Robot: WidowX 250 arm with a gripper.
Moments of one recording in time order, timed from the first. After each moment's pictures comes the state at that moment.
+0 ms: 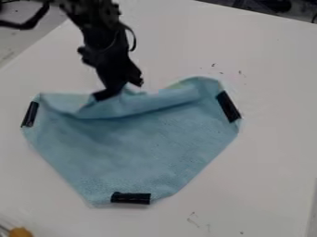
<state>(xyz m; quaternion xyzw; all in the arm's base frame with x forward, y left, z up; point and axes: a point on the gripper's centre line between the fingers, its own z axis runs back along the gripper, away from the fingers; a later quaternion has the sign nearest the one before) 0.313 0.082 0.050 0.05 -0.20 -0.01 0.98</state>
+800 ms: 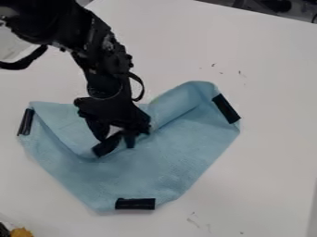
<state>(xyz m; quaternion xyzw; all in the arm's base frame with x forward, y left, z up) 0.250 0.036 0.037 0.03 -0.12 0.07 0.99</state>
